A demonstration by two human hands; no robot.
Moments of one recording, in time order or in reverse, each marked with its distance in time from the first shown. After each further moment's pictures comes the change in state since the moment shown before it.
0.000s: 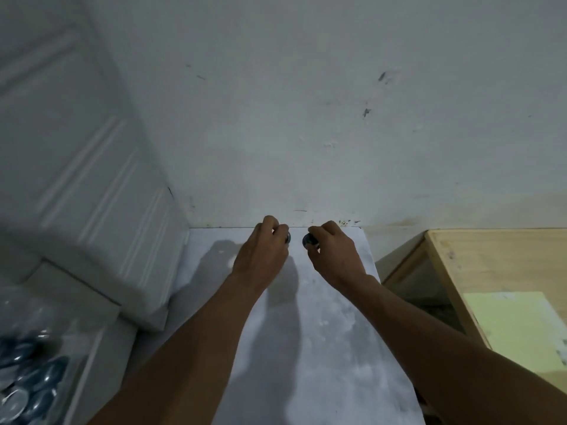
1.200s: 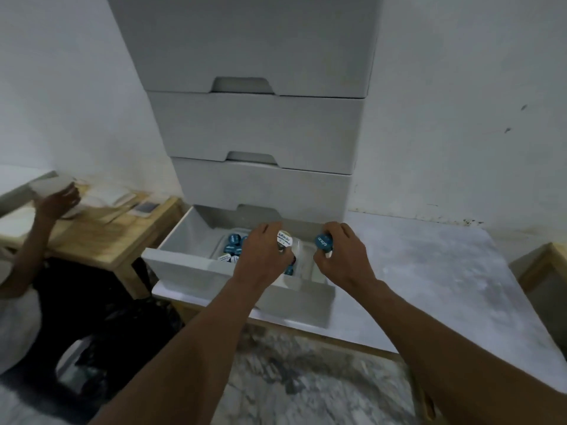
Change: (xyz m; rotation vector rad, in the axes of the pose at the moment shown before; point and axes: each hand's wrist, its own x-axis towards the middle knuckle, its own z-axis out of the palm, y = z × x) left_hand -0.371 -0.138 -0.277 -0.096 0.229 -0.389; right_hand -0.235 -0.359 0.058 0.223 0.135 -0.331
